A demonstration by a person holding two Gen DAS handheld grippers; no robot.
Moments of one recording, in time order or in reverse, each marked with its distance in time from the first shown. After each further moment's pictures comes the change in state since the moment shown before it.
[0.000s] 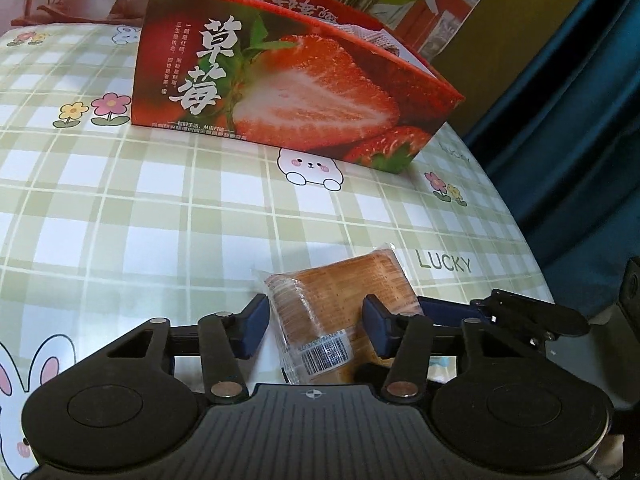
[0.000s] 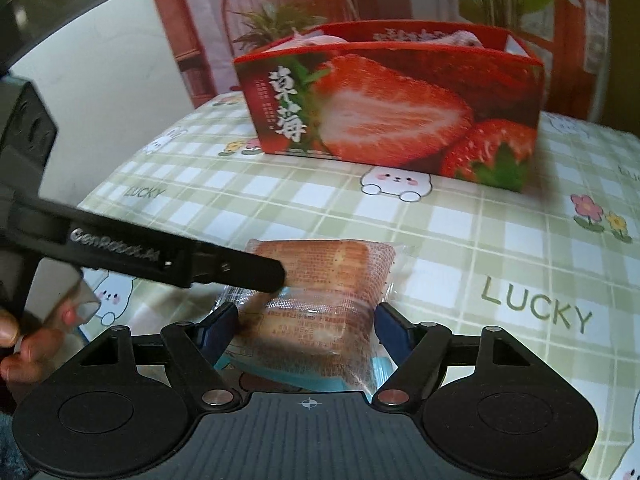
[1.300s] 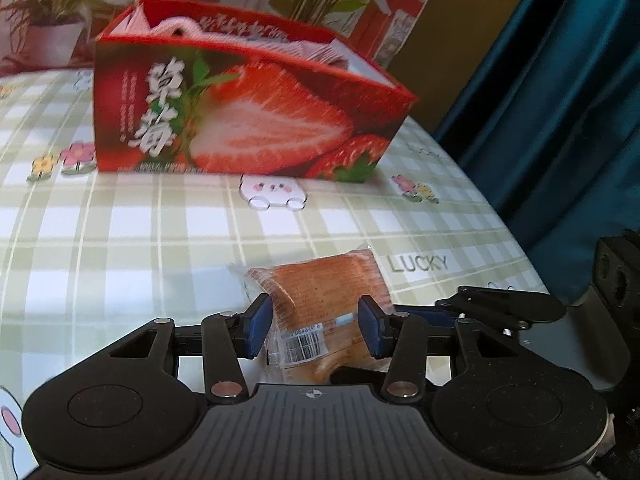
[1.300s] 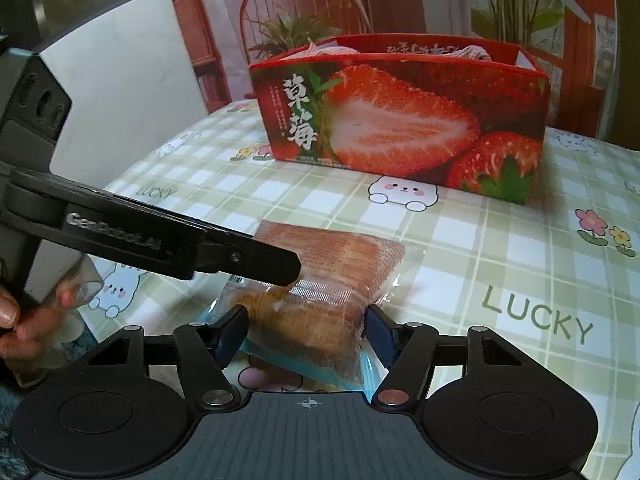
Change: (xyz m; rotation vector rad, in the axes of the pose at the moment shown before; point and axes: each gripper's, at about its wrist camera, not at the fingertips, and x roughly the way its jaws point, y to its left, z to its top) left arm -0.012 -0.020 0.010 0.145 -0.038 -0.038; right arm -0.003 -0.001 -0.006 -0.026 -0.038 0.028
